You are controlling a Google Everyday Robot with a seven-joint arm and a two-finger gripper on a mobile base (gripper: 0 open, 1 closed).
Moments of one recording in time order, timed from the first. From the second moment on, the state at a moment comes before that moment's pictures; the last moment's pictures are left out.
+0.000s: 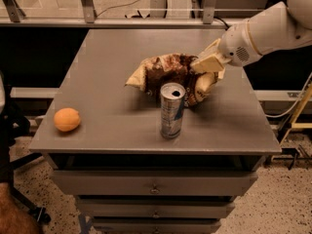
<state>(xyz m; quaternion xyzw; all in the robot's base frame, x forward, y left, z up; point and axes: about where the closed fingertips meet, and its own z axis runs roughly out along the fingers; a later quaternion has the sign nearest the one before) 0.595 -0.117 0.923 -0.52 0.75 0.18 0.37</state>
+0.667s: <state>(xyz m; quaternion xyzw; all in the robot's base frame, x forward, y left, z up) 0.577 -0.106 0.935 -0.54 0.73 0.17 0.38</state>
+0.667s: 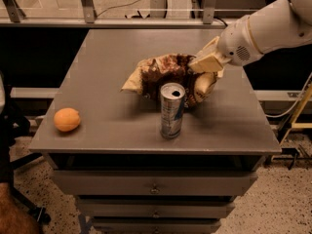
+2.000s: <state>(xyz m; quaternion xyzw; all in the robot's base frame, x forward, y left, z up) 0.552 -0.135 0.933 -0.50 0.77 0.15 0.37</state>
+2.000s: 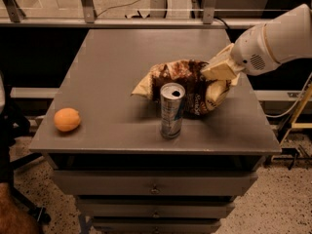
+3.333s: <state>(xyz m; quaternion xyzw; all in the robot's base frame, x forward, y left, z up) 0.550 -0.128 0.935 -0.51 0.76 0.15 0.37</state>
